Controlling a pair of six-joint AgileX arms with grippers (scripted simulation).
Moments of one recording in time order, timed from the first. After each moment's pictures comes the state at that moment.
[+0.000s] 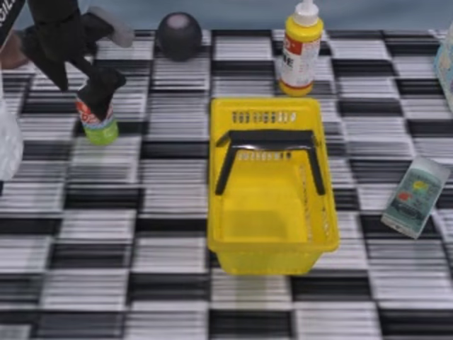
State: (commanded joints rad) left arm -0.15 2.68 2.74 -1.68 0.02 0.65; right arm 0.00 0.00 0.00 0.00 0.00 0.00
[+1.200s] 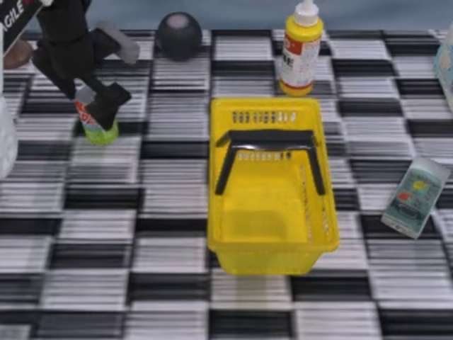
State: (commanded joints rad) left arm -0.15 2.64 2.51 -1.44 0.01 0.68; right arm 0.00 0.00 0.00 0.00 0.00 0.00
